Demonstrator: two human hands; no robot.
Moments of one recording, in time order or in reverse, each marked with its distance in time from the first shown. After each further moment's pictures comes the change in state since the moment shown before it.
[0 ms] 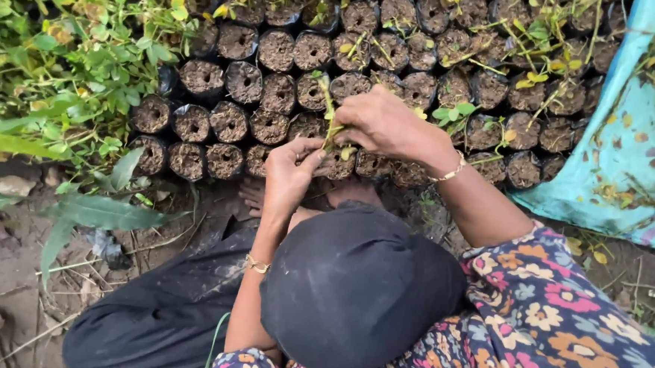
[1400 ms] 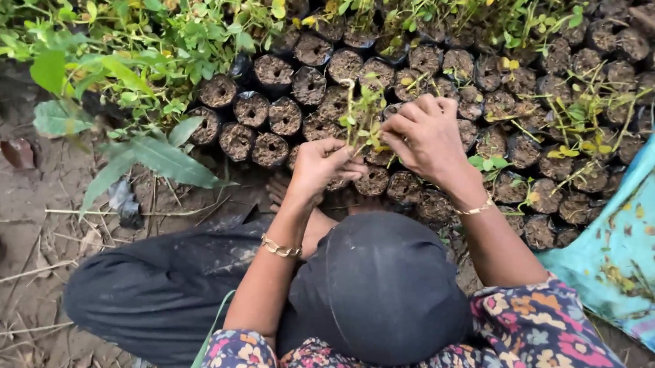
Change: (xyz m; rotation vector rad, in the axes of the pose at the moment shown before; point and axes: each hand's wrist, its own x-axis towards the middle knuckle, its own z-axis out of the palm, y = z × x) left_hand 0.013 -0.014 -0.021 -0.458 0.031 -0.031; right_hand 0.011 0.011 0.020 -0.440 0.287 -0.036
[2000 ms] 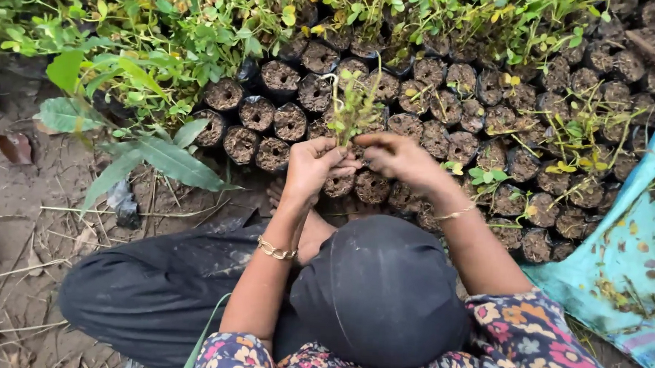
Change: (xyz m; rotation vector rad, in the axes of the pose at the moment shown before) left_hand 0.009 0.008 -0.012 -0.042 0.108 0.049; right_hand 0.017 -0.047 -0.009 1.187 -0.513 0.826
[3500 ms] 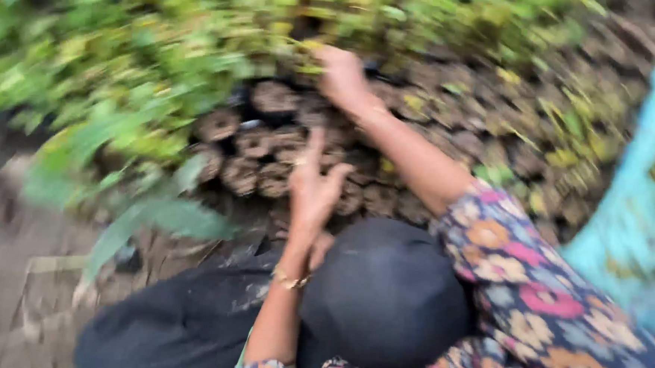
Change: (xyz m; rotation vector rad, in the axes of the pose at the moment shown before) left_hand -0.002 0.025 -0.009 0.843 0.098 0.470; right_hand 0.248 0.009 0.008 -0.773 0.527 -0.741
